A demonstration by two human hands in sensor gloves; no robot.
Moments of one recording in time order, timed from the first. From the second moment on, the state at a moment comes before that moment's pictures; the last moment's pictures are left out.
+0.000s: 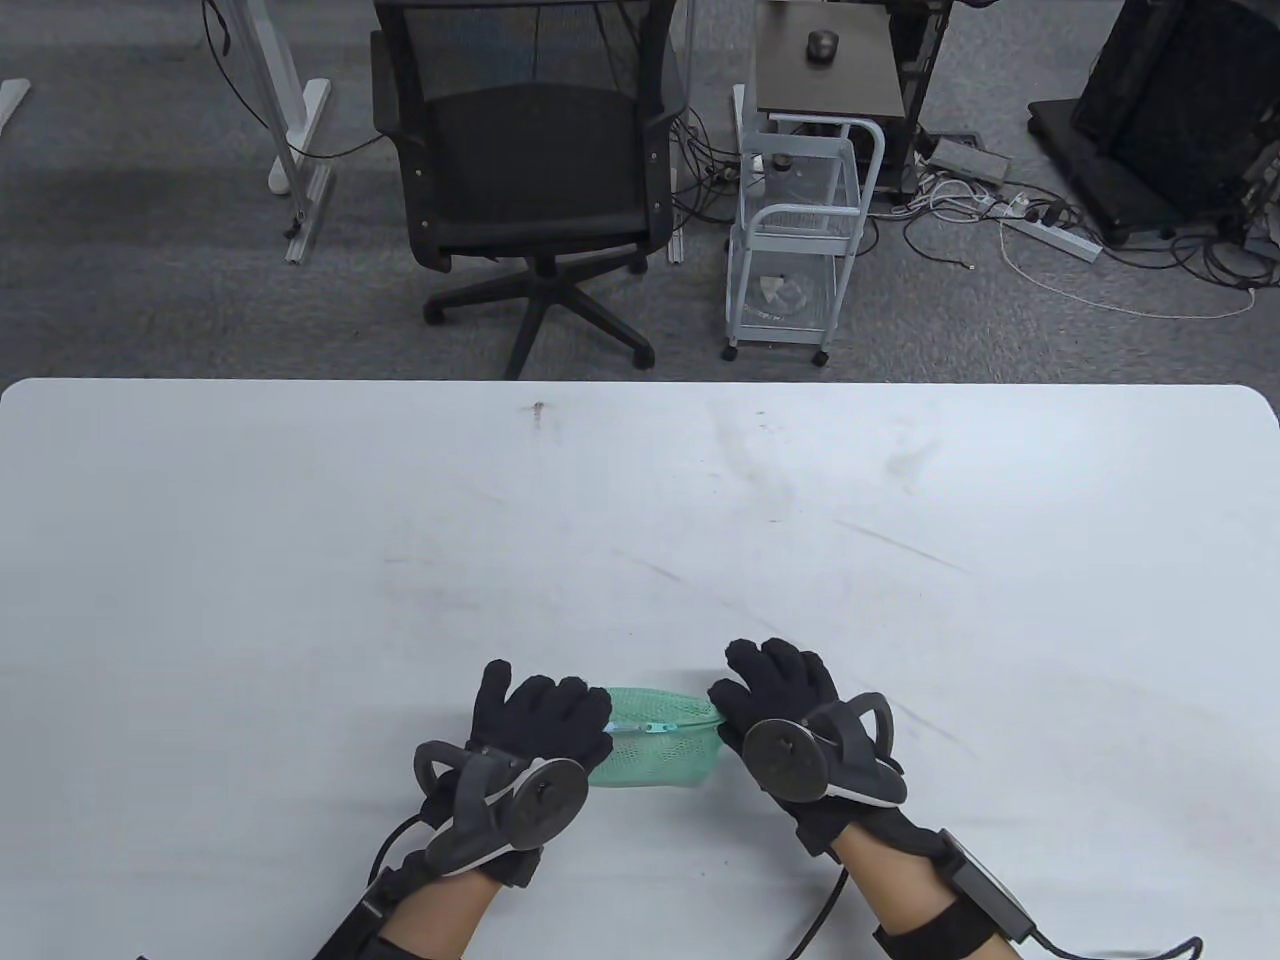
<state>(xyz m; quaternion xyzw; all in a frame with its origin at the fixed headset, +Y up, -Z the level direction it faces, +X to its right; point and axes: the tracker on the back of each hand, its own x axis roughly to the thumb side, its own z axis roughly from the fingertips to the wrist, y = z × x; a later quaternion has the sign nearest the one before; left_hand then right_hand) -0.125 -0.718 -0.225 0.14 -0.18 0.08 0.97 0.123 -0.743 -0.264 0.28 -0.04 0.96 0.09</state>
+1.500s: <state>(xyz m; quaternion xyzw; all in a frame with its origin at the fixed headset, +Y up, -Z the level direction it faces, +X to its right) -0.171 -0.731 -0.258 0.10 -0.07 0.06 0.99 0.140 -0.745 -0.277 0.24 -0.02 0.97 0.09</state>
